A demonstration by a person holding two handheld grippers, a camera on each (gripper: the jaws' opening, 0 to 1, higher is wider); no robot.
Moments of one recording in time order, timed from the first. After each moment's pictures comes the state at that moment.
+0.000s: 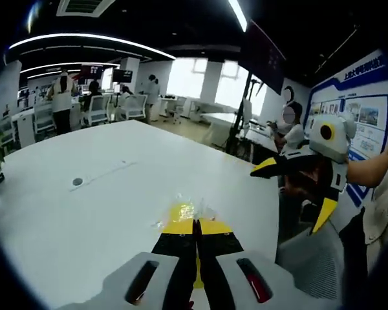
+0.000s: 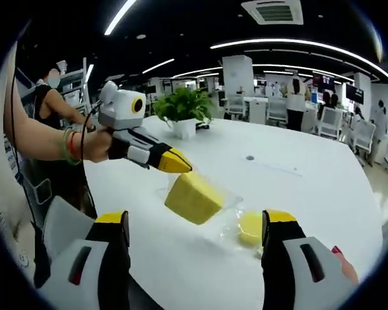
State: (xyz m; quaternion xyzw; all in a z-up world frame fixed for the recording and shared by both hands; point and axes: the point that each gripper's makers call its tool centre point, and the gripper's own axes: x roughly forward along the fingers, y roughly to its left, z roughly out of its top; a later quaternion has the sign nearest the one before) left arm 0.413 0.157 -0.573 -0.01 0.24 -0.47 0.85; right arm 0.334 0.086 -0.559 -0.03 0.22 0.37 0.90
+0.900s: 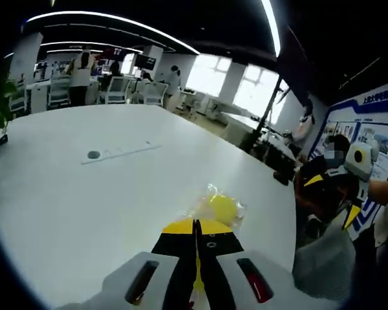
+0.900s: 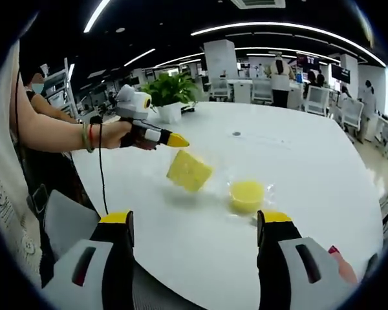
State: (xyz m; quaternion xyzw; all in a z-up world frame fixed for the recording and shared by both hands) left arm 0.474 0.201 -0.619 -0.08 0.28 -0.42 0.86; right arm 0.315 0.059 -0.590 -0.02 0.29 0.32 0.90
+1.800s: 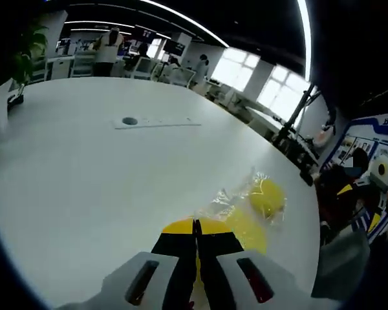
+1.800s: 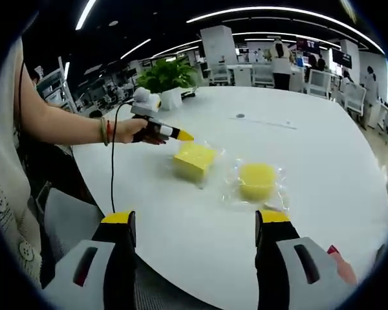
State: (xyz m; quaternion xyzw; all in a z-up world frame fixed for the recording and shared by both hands) left arm 0.527 0.244 -0.697 -0.09 0.34 -0.36 0.86; right arm 0.316 0.073 -0.612 -0.01 0.33 0.33 0.89
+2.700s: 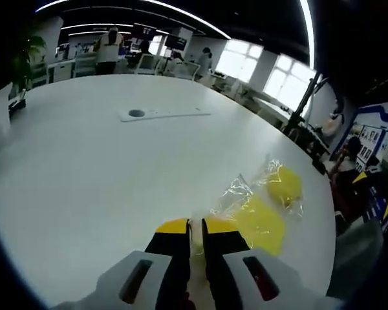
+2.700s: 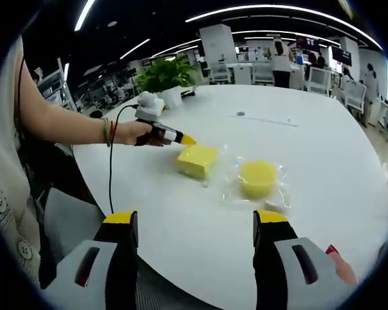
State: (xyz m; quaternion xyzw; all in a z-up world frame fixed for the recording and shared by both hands) left arm 0.527 0.249 -0.713 -0.05 0.35 -0.34 0.87; right arm 0.316 0.071 -0.616 0.00 0.33 0.33 0.88
